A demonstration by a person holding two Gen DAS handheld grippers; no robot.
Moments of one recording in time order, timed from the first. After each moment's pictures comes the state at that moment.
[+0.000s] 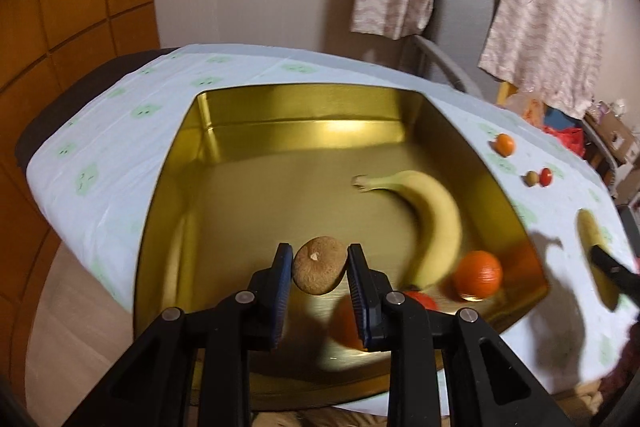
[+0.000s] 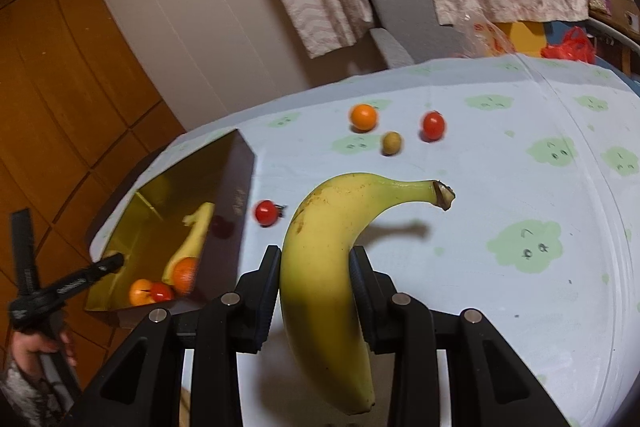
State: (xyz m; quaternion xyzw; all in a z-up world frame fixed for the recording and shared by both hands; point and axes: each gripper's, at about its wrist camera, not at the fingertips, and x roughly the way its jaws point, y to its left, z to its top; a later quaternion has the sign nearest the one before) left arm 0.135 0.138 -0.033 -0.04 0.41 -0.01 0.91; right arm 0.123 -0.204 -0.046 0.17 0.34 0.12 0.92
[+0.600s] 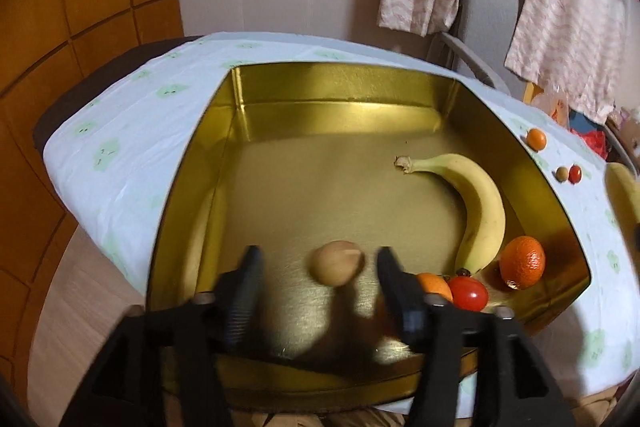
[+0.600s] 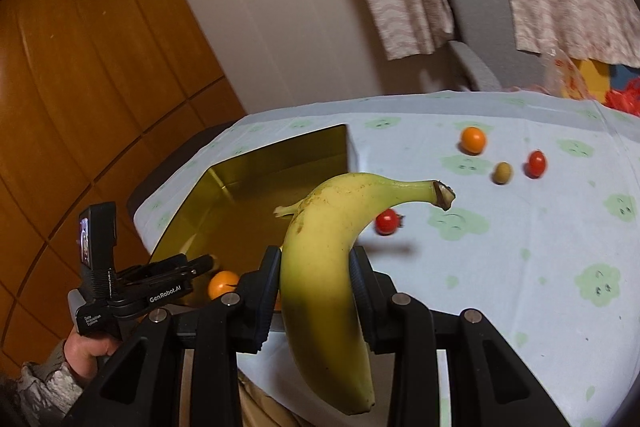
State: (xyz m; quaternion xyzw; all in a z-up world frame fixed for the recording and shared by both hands) left arm 0.121 0.152 -0.053 -0.05 0.41 0.03 0.91; right arm 0.124 -0.117 -0.014 0.11 0.34 0.22 0.91
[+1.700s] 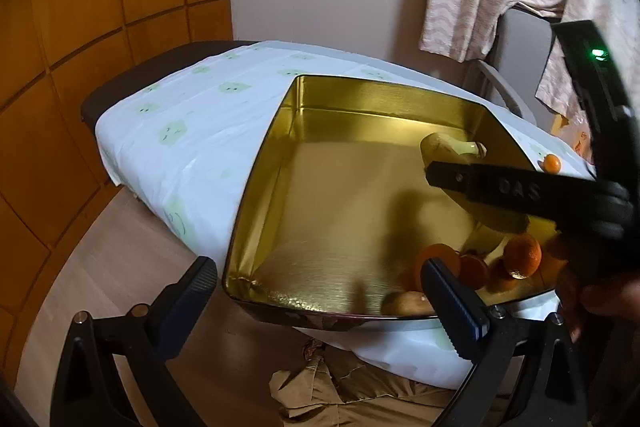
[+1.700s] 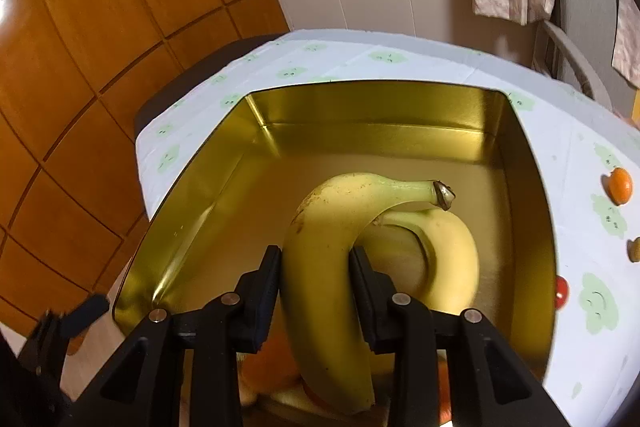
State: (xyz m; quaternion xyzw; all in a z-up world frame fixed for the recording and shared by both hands) left arm 0.076 0.164 -0.038 -0.07 0.39 0.11 0.91; right arm 0.239 0.033 -0.056 0.01 0.45 0.28 0.85
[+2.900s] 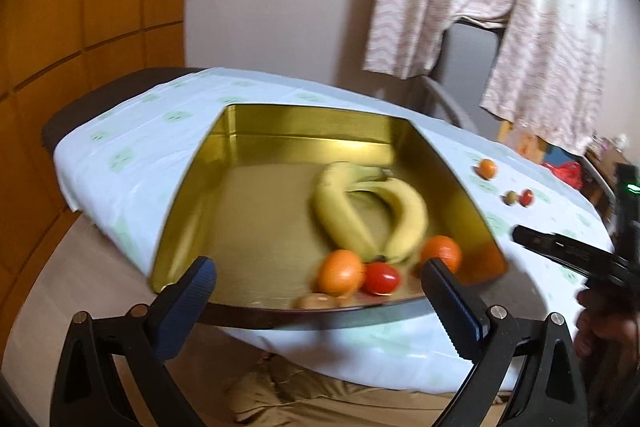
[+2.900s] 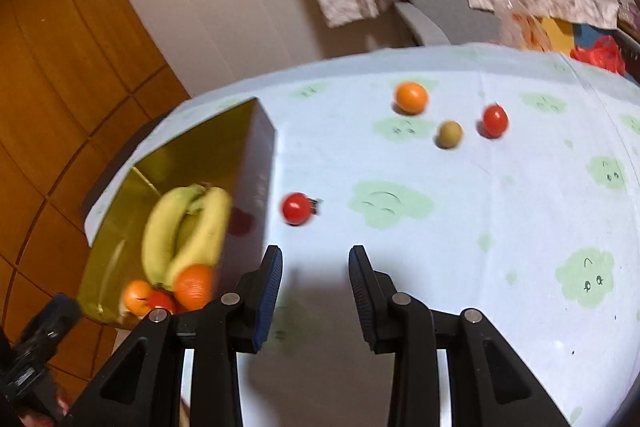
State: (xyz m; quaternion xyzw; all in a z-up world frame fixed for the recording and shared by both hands) left arm 0.058 0.117 -0.017 -0.07 0.34 0.01 0.94; right arm 0.187 -0.168 -0.070 0.13 0.41 0.13 0.89
